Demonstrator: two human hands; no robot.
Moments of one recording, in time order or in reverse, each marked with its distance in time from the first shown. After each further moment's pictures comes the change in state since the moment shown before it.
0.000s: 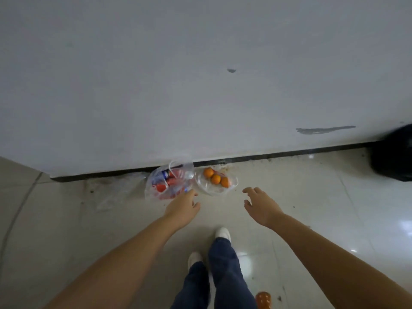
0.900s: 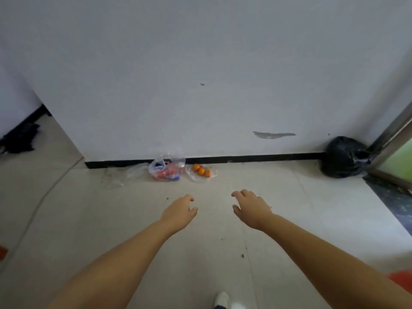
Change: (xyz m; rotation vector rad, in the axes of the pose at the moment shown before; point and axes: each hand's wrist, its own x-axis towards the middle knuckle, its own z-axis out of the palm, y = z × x) left_hand -0.488 0.084 0.265 0.040 0.269 0.080; right_hand -0.508 0.145 0.118 -0.291 0.277 -0.298
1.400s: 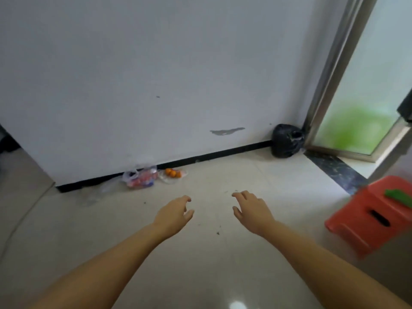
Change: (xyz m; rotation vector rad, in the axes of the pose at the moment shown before) left_hand -0.223 0.085 0.076 0.189 0.033 0.326; right_hand -0.298 0.029 0.029 0.035 0.286 0.175
